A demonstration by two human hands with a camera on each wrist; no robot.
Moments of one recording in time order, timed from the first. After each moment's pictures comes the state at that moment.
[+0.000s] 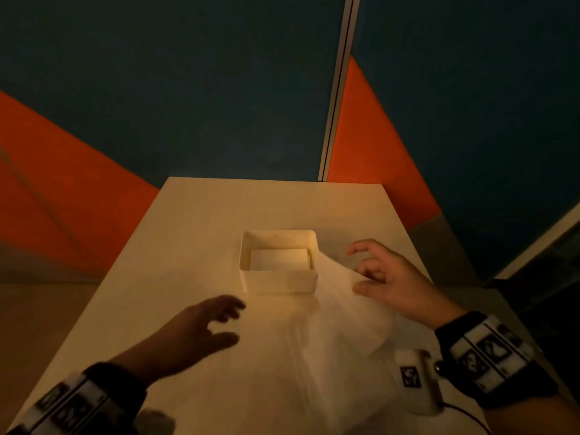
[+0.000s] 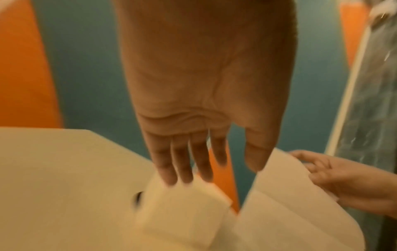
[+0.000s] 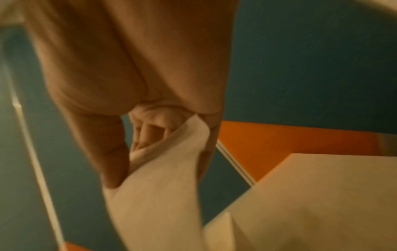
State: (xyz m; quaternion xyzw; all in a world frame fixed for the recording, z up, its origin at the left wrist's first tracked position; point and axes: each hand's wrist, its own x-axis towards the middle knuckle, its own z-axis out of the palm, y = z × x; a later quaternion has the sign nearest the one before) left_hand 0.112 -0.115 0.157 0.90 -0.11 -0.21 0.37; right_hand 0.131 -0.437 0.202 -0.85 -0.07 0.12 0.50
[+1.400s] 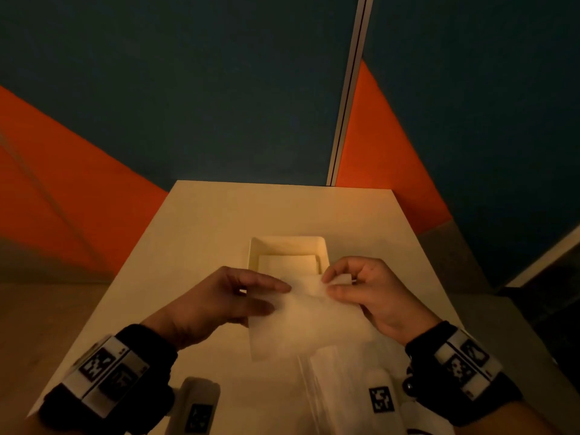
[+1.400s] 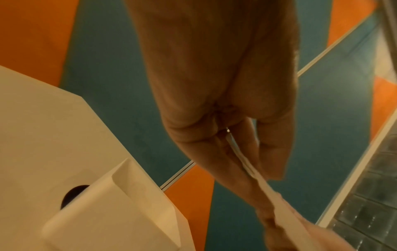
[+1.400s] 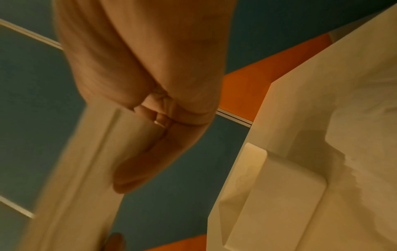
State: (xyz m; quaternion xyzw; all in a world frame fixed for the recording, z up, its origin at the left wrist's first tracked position) left_hand 0.134 -0.147 0.207 0.71 -0.08 -0.25 0.65; right_hand 0.142 -0.393 0.180 -0.68 -0.05 0.14 0.71
